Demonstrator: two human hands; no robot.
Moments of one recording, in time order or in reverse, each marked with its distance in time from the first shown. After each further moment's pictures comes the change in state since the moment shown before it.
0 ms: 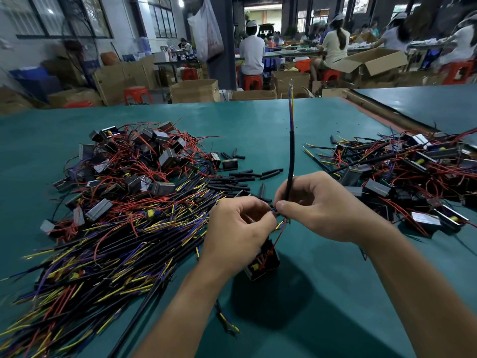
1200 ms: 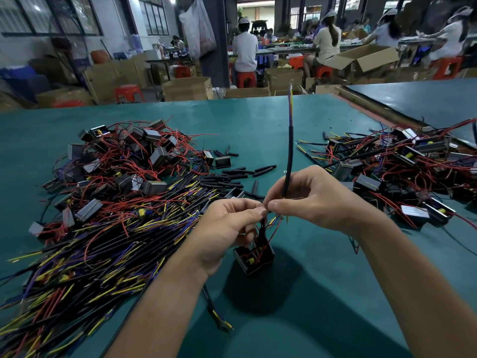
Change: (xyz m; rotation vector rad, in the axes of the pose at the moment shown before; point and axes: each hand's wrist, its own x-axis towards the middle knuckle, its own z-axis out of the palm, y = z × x) left_hand 0.005 0.001 -0.010 -0.408 -0.276 -0.436; right_hand -0.001 0.002 -0.008 0.117 -0.028 0.054
